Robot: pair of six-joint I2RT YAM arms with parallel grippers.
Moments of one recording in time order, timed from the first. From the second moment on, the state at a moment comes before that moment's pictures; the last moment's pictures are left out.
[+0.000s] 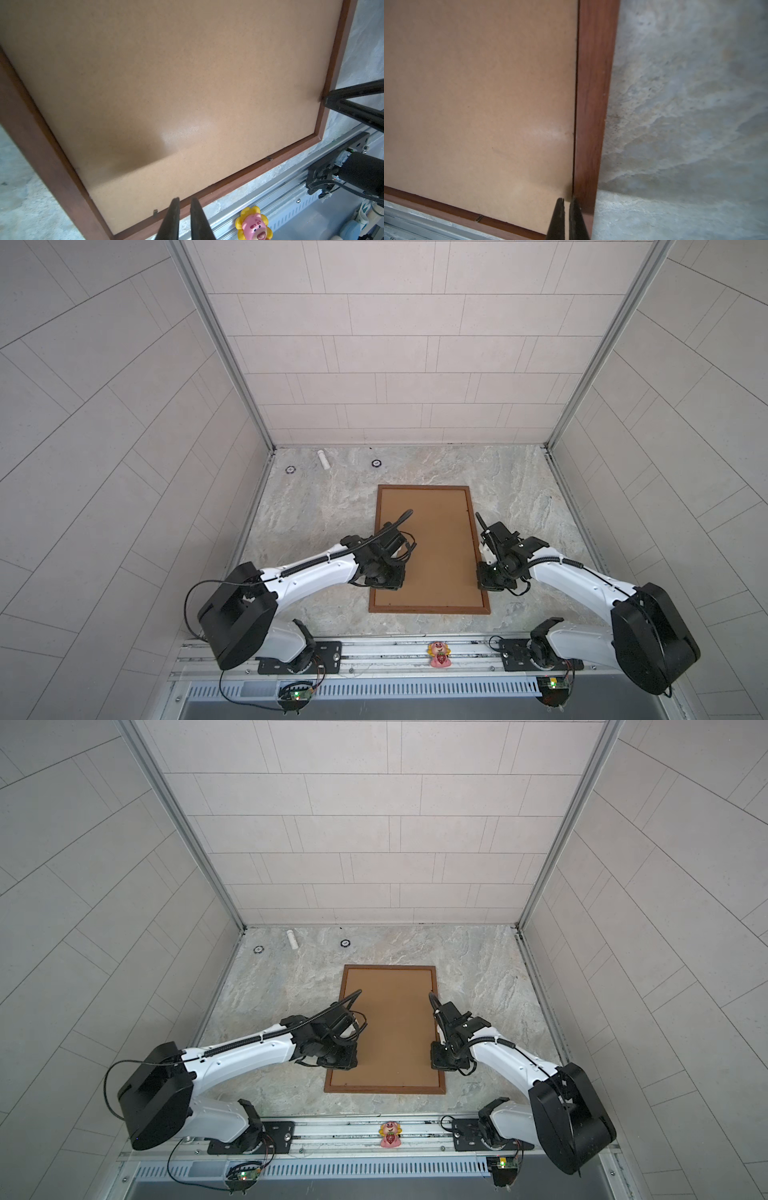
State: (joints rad) left arm -0.84 1.41 0.82 -0.63 0.26 -0.69; right arm 0.42 1.25 0.62 -0.76 -0.20 0.50
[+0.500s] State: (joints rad) left arm -0.84 1.41 0.82 -0.63 0.26 -0.69; right arm 0.43 1.32 0.63 -0.73 -0.23 0.50
